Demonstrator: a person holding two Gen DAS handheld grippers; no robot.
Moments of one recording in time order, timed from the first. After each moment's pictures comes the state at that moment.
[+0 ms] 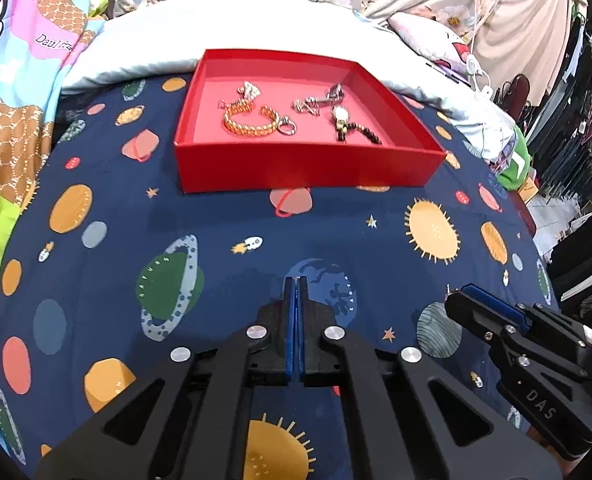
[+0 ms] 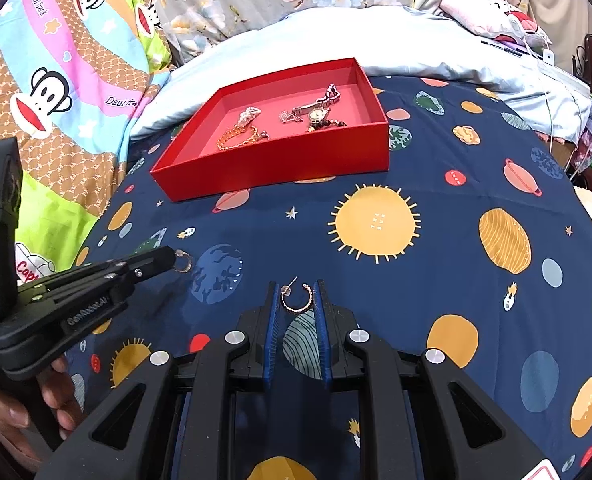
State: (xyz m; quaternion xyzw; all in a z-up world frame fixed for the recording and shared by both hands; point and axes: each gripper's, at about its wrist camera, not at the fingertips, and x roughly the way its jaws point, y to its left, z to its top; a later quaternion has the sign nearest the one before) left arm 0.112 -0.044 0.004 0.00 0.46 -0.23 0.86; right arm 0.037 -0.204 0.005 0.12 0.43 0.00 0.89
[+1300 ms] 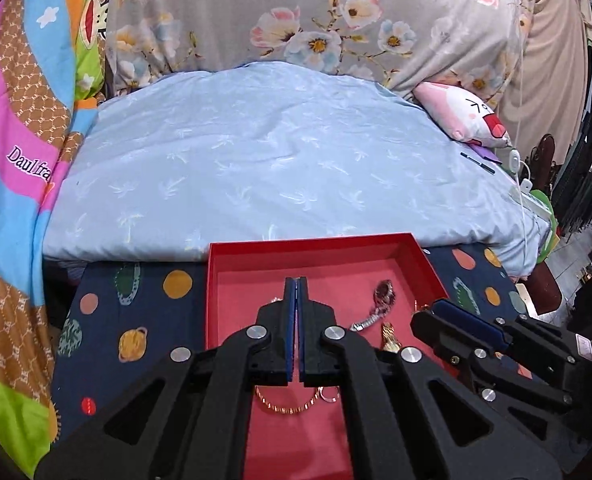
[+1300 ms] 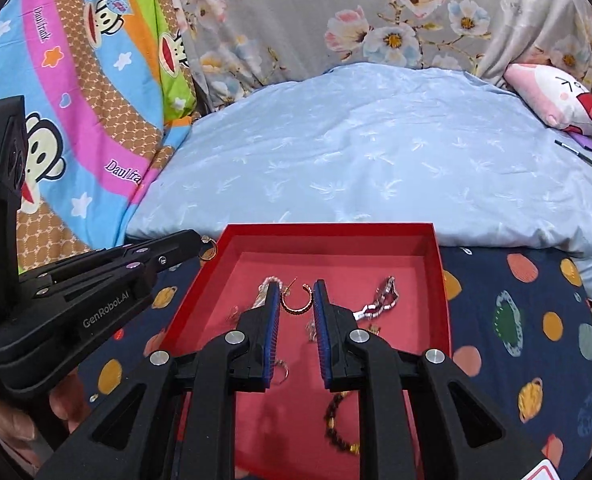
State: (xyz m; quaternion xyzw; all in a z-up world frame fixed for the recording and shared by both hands) left arm 0.313 -0.085 0.083 0.00 0.37 -0.20 0.91; right arm 0.274 -0.223 0.062 0.09 0.37 0.05 0.92
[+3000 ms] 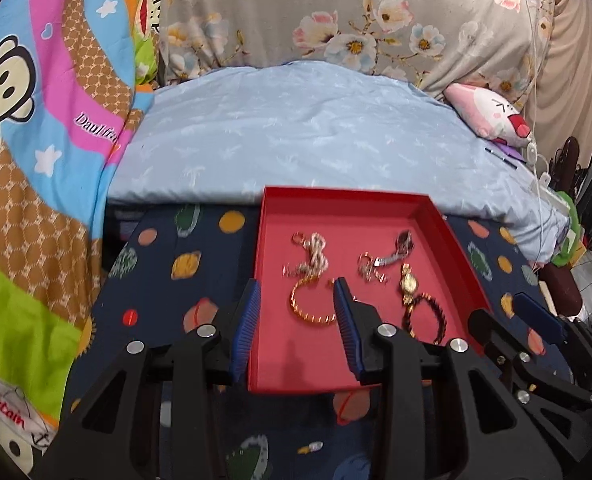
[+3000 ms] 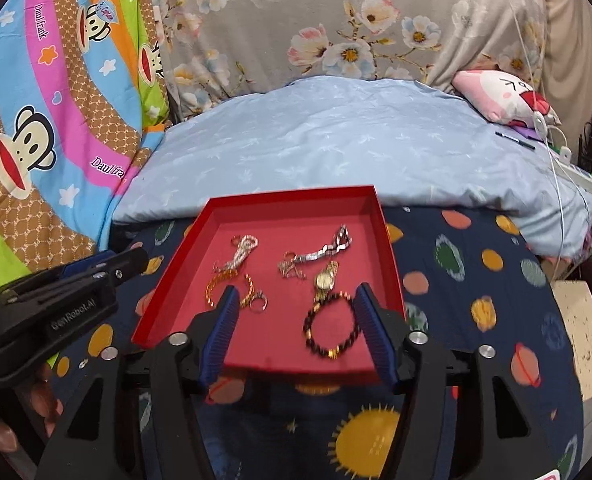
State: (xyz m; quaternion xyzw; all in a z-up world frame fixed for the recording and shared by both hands) left arm 0.214 -0.050 0.076 0.00 0.37 -0.12 0.92; right arm 0.151 -0.206 0.065 0.08 0.34 -0.04 0.94
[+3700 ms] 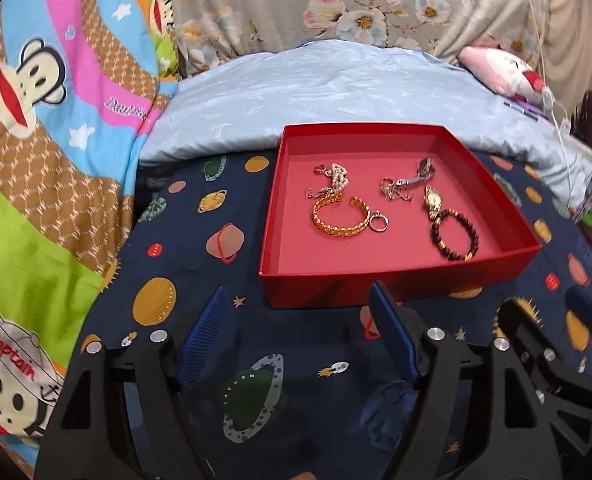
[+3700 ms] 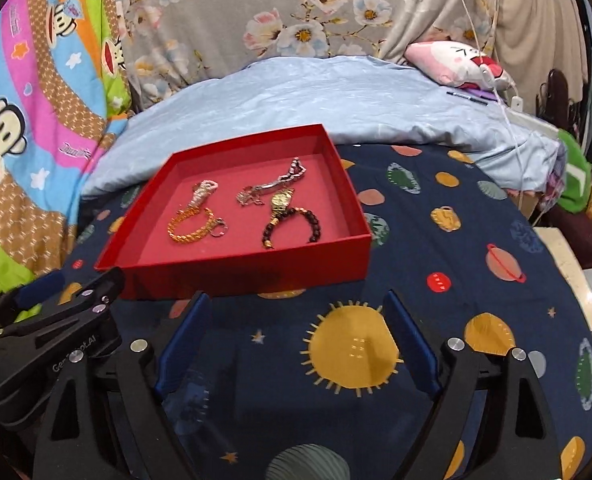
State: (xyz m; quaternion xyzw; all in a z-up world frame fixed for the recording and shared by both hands) left arm 0.155 -0.060 0.027 0.07 0.37 -0.07 0.92; right arm 0.099 -0.204 0.016 0.08 0.35 -0.12 0.92
